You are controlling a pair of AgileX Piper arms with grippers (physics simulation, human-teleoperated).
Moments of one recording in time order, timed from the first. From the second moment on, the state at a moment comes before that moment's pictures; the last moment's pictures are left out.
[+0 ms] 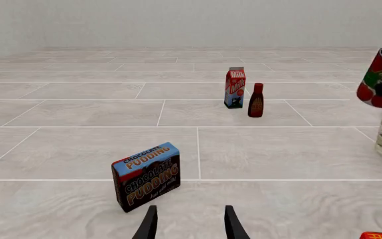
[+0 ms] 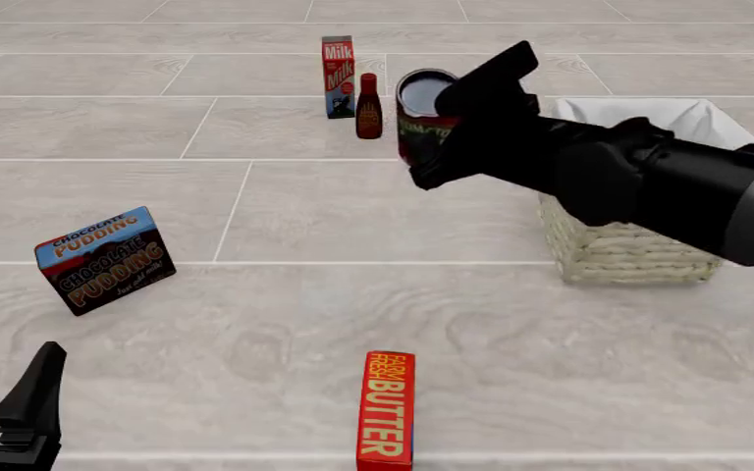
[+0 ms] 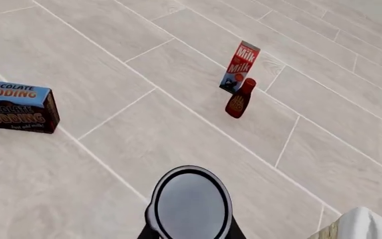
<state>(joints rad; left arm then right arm) 0.00 0.01 0.00 0.00 0.00 0.52 1.53 -1.20 0.07 -0.26</state>
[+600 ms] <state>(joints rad) 0.00 0.01 0.00 0.00 0.00 0.41 1.44 -1.22 0.12 -0.27</state>
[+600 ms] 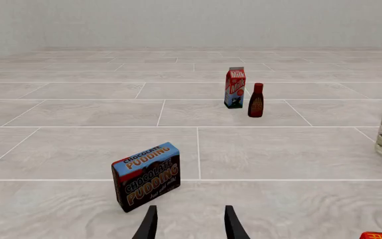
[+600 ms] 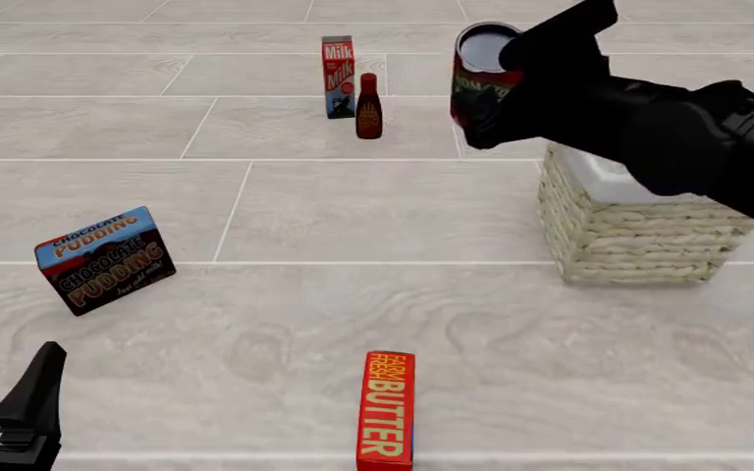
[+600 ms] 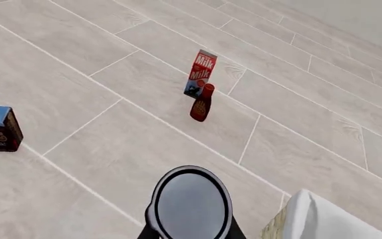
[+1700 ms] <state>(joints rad) 0.00 0.01 0.00 0.00 0.00 0.20 1.32 -1.18 0.16 -0.26</state>
